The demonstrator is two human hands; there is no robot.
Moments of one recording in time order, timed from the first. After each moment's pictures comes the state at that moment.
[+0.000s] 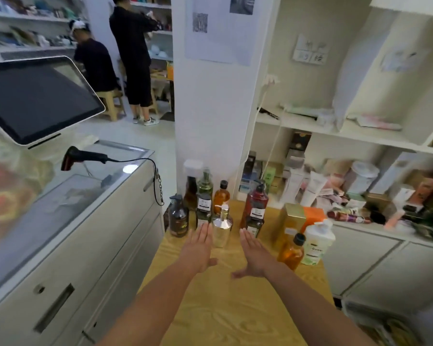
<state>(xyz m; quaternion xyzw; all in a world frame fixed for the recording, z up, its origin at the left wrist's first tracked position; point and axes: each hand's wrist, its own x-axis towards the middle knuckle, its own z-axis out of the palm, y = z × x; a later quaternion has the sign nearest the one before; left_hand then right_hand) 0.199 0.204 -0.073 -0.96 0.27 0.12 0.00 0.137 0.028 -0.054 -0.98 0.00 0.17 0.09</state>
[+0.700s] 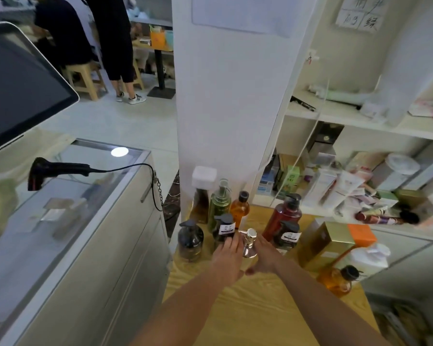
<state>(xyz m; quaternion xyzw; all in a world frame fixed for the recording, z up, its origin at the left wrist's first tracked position) 0.316 0.174 -0.115 -0.91 0.40 0.13 -0.01 0.288 0.028 -0.101 -0.95 0.10 0.22 0.17</state>
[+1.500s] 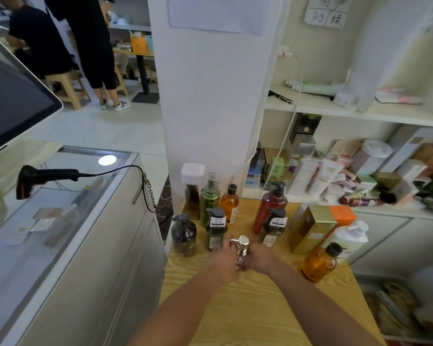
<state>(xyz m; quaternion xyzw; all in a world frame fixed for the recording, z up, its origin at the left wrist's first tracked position) 0.294 0.178 -0.124 -0.91 0.36 0.18 -0.09 0.251 0.049 -0.099 -0.95 0.15 0.18 0.22</state>
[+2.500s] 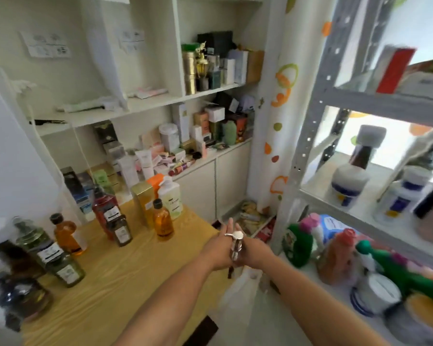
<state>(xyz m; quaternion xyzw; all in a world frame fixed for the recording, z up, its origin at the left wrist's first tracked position) -0.016 0.038 -0.058 -0.67 0.71 0.20 -0.07 -0.143 -0.004 -0.060 -0.85 0.46 0.06 0.23</state>
